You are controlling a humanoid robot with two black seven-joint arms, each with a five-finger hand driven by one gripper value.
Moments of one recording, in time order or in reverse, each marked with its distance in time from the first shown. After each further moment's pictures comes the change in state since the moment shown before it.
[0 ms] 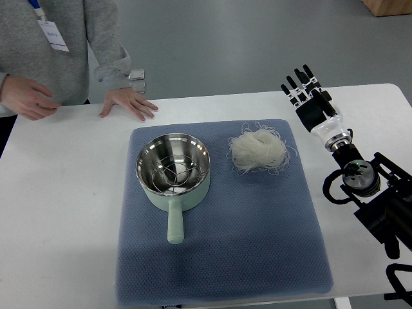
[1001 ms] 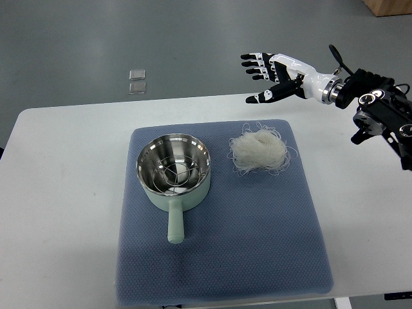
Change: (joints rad) left arm -0.002 0.000 0.002 -0.004 0.001 -0.015 0.005; right arm 0.387 -0.242 -0.419 0.110 -1.081 -0.022 -0.019
